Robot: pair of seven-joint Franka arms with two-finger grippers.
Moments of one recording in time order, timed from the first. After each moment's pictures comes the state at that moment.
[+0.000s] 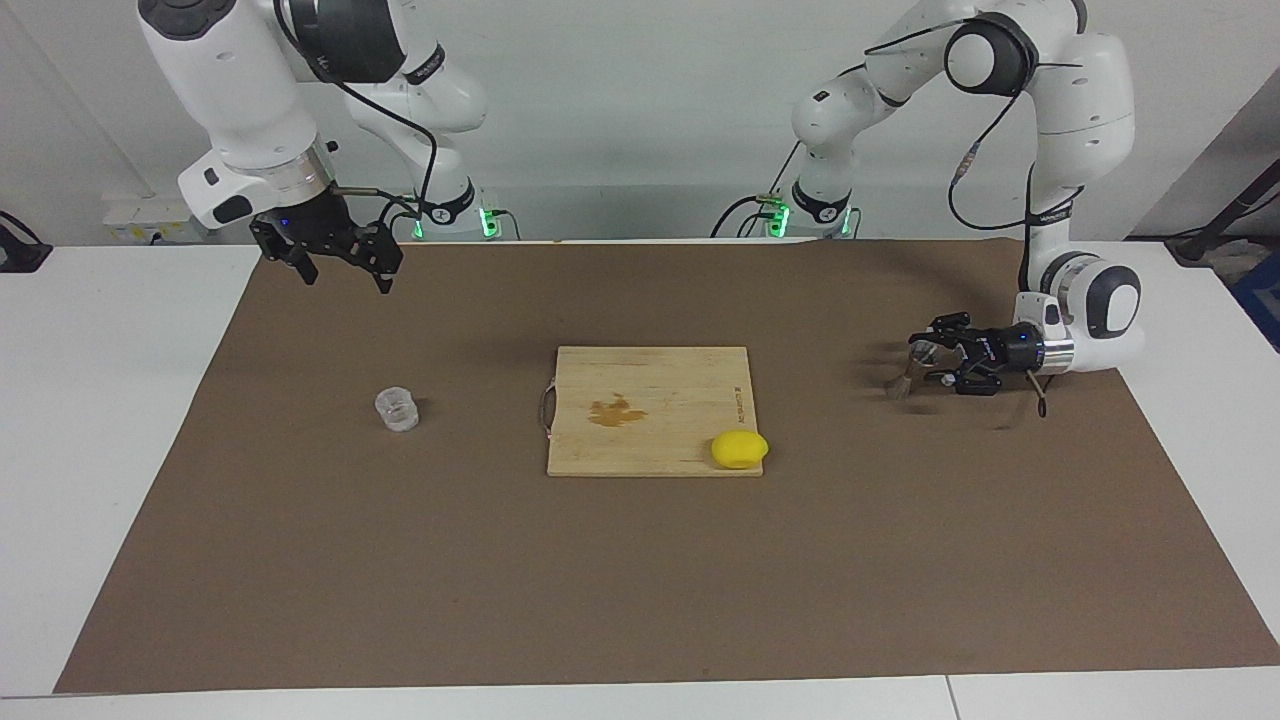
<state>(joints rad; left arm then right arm) 0.50 0.53 -0.01 -1.94 -1.17 1.28 2.49 -0.02 -0.01 0.09 -1.63 -0.02 1.57 0.23</state>
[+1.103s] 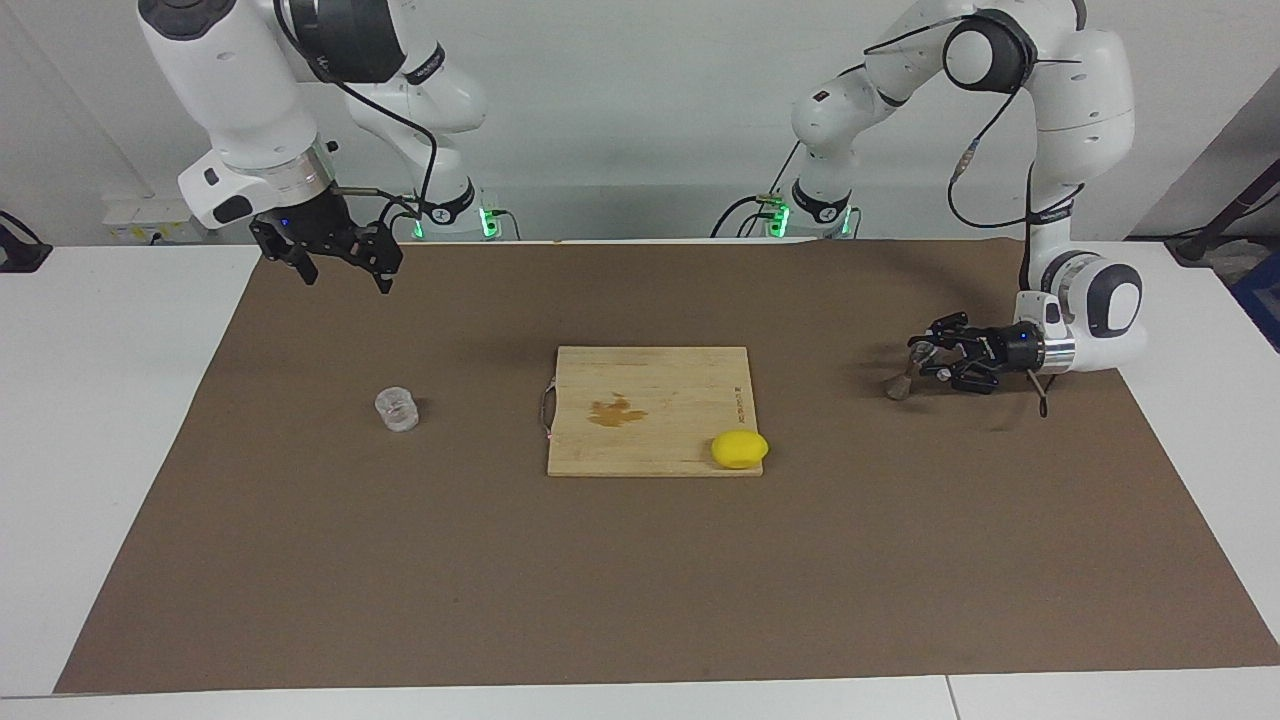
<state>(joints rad) 0.49 0.51 -0.02 -1.94 -1.17 1.28 2.49 -0.02 -0.01 0.09 -1.63 -0.02 1.57 0.23</state>
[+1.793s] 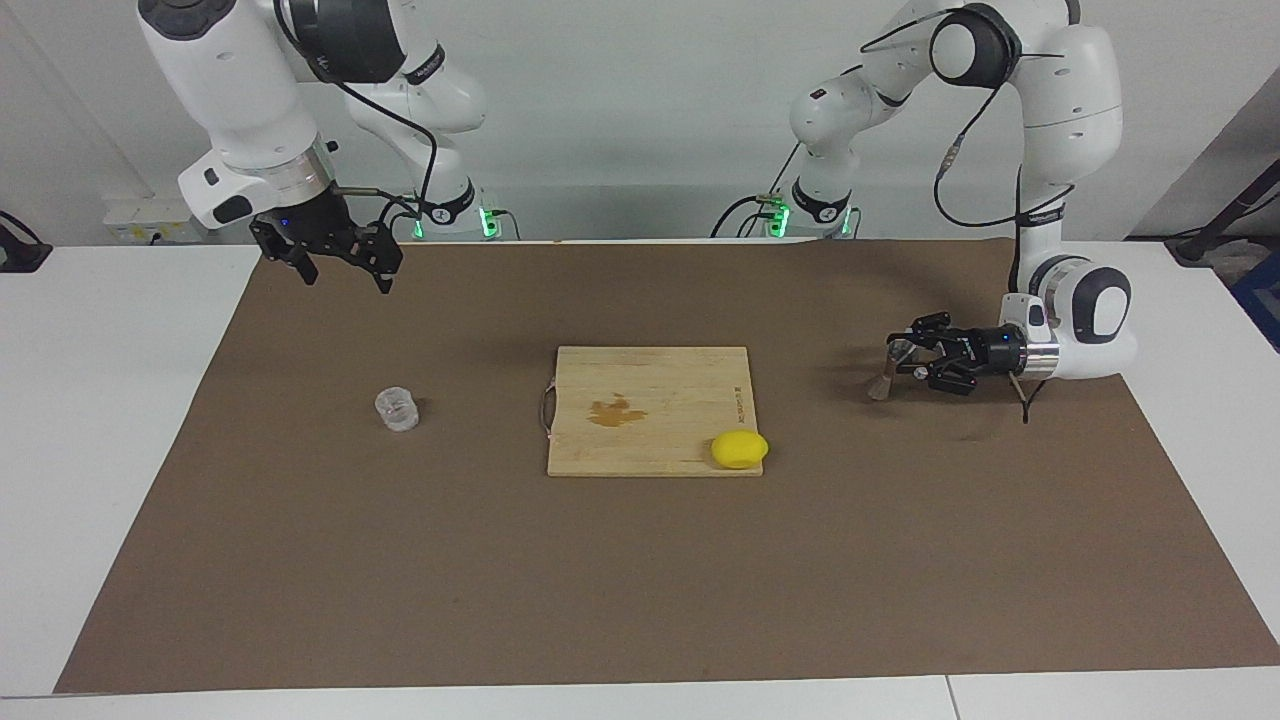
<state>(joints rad) 0.40 0.49 -0.03 -1.94 -1.21 1.28 2.49 -0.02 -0.01 0.09 -1.63 -0.02 1.57 0.23</state>
